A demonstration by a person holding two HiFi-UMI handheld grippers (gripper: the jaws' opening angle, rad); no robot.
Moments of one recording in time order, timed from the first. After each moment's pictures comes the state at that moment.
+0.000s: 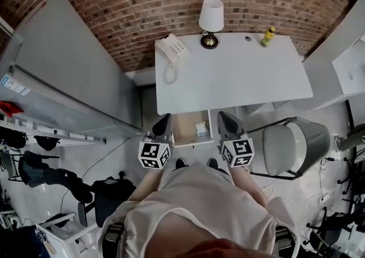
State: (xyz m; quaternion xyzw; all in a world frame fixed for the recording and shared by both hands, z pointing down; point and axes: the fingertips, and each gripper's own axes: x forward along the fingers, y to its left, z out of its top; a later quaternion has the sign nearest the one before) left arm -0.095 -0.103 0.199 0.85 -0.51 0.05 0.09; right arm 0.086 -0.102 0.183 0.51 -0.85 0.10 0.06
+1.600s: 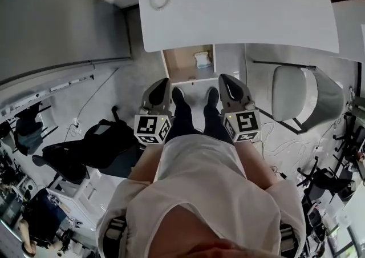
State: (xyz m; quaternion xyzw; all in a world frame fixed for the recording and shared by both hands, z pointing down) left arm -0.102 -0.086 0.360 0.82 -0.51 0.11 0.24; right arm 0.060 -0.100 0.334 0.47 -0.85 0.19 0.16
